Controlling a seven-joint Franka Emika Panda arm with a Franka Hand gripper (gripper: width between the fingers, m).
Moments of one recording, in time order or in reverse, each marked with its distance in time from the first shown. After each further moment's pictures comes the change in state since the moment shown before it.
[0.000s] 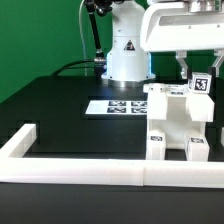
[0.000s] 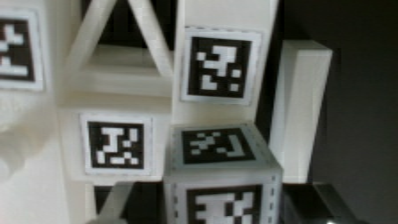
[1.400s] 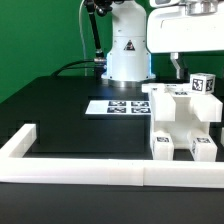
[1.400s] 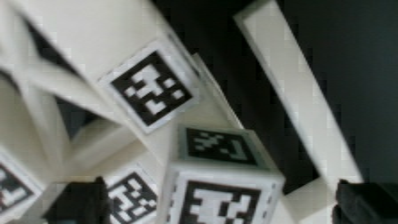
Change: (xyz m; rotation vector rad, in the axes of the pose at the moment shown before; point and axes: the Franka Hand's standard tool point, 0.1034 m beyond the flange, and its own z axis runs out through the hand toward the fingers) arm -0.002 -0.007 0.001 0.011 -0.005 0.385
